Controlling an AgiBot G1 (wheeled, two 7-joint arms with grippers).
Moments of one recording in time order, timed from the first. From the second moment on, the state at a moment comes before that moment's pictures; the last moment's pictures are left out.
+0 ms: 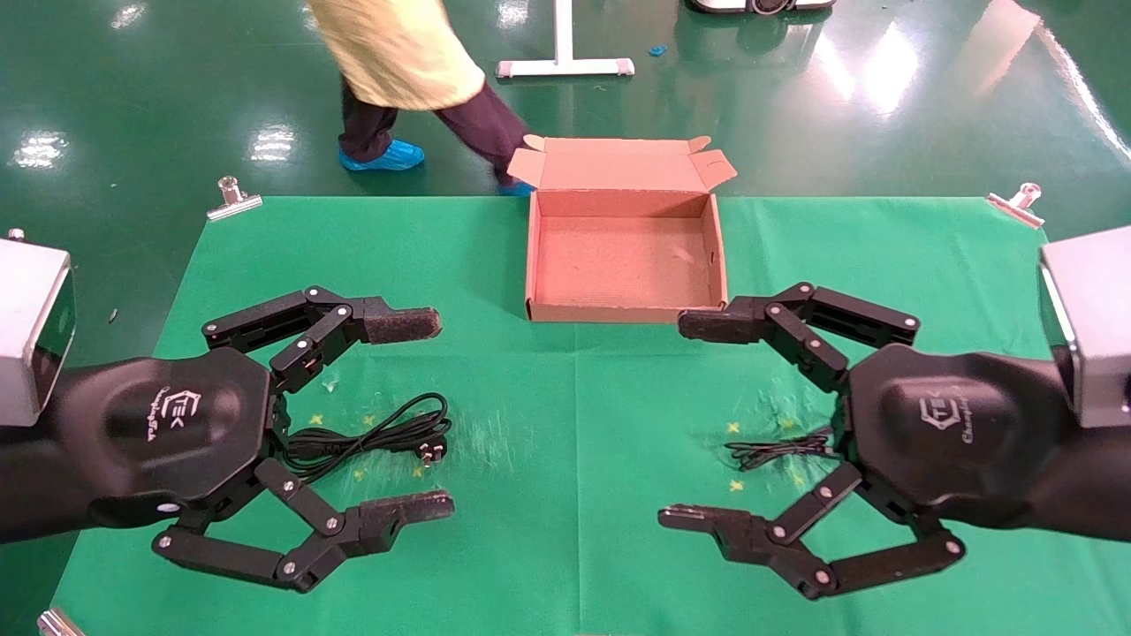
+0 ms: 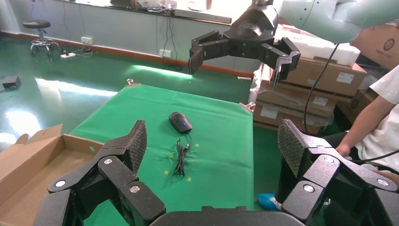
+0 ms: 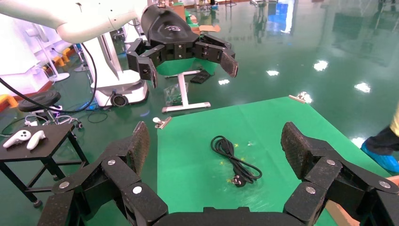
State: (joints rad) left arm -1.08 0.61 0.28 -1.28 0.73 1.49 -0.19; right arm 1.08 -0.61 -0.28 1.28 -0.73 -1.49 0.19
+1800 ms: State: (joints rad) left arm -1.20 0.59 0.39 -1.34 1.04 1.49 -0.26; right arm 1.06 -0.57 -0.29 1.32 -0.85 -1.44 0.14
